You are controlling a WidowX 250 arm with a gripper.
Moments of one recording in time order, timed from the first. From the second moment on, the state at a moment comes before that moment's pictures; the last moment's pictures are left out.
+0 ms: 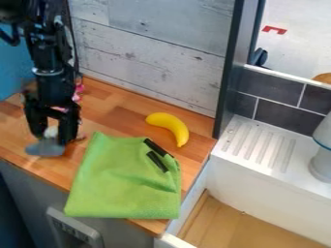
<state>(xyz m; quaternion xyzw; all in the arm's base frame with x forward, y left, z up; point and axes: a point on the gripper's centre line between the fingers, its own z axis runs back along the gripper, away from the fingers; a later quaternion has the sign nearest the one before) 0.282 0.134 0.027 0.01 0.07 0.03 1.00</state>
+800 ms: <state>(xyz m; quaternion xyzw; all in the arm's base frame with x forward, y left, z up) 0.286 0.124 0.019 0.01 0.07 0.05 1.00</state>
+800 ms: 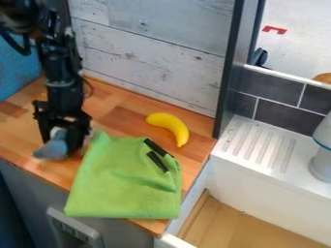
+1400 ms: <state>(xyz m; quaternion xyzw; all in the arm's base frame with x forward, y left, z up) 0.270 0.159 0.075 0.09 0.05 0.12 0.99</state>
